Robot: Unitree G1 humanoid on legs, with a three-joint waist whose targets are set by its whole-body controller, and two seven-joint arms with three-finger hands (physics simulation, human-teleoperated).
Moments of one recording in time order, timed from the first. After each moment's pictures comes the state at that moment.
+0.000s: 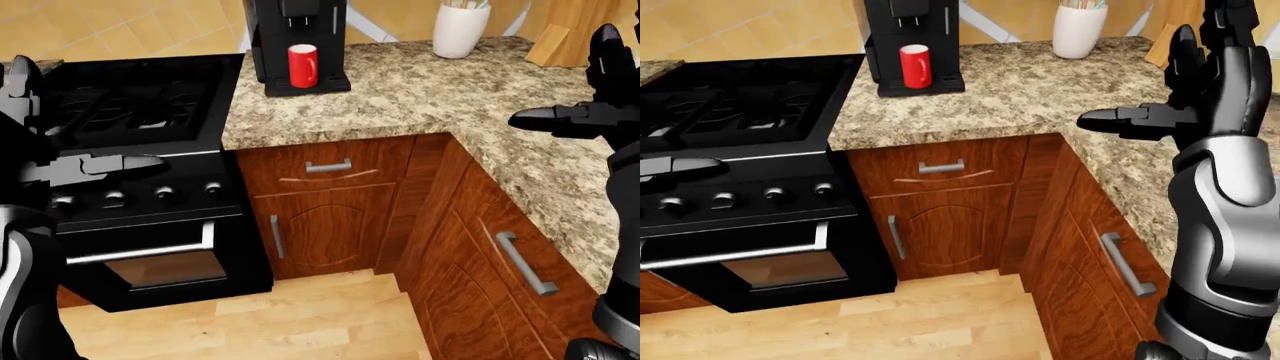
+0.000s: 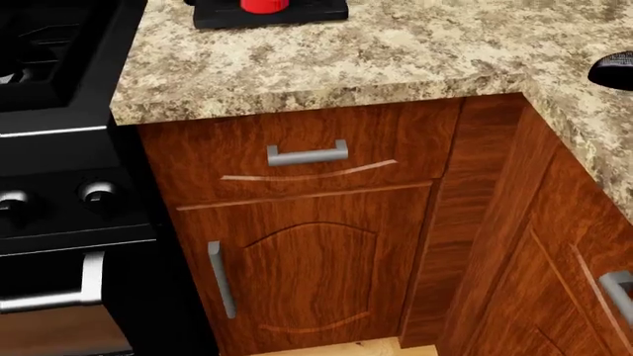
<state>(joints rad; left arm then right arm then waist) -0.39 0.51 0.53 -0.66 -0.28 0.75 0.04 -0.56 -0.61 -0.42 -0.27 0.37 0.54 -0.03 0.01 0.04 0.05</state>
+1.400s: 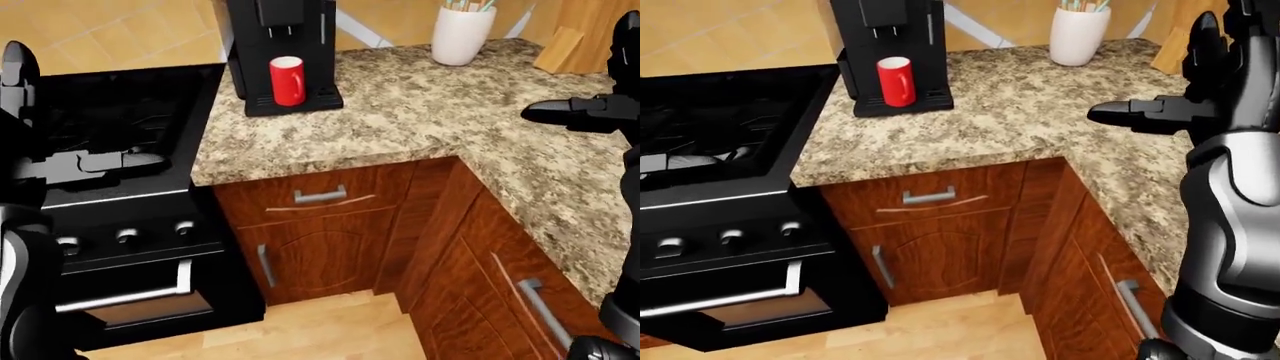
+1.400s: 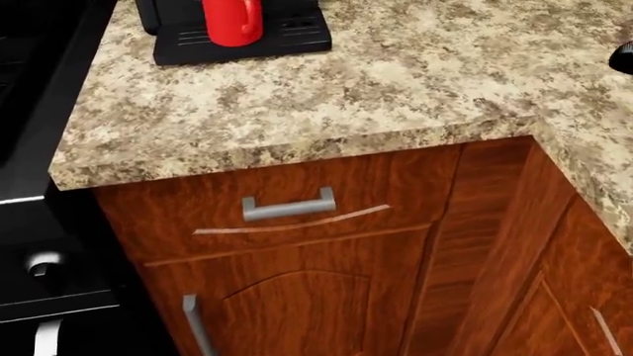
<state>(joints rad) -0.40 0.52 0.52 -0.68 -0.29 0.73 0.04 -0.57 -0.62 -0.45 -0.28 0.36 0.53 -0.03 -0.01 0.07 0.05</state>
